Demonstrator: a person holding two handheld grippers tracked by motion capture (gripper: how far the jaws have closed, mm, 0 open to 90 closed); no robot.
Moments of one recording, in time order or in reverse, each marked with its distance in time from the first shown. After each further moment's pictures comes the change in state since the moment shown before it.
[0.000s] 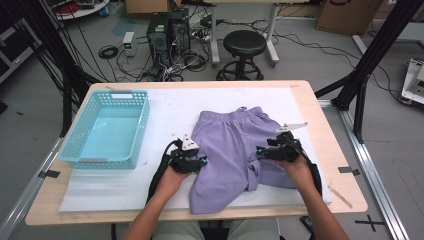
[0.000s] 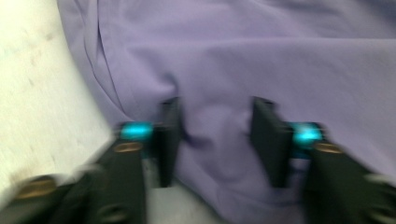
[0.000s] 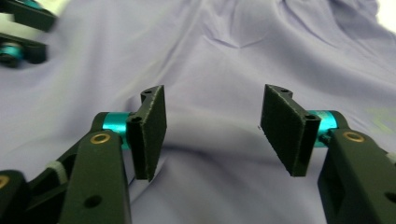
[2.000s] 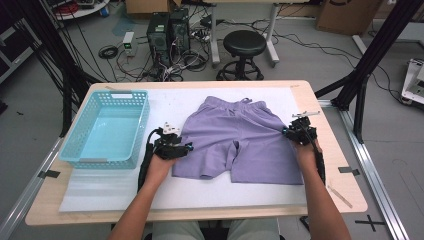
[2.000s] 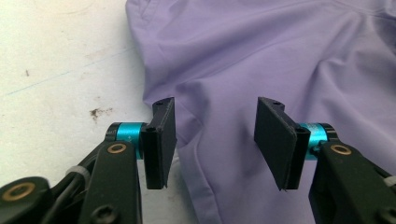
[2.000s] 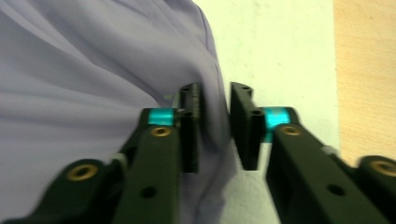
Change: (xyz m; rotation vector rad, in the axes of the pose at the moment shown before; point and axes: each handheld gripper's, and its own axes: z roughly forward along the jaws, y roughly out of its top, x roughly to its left) left arm 0.056 0.001 -0.013 -0.040 0.066 -0.170; right arm -0.087 -0.002 0.013 -0.028 -0.357 0.152
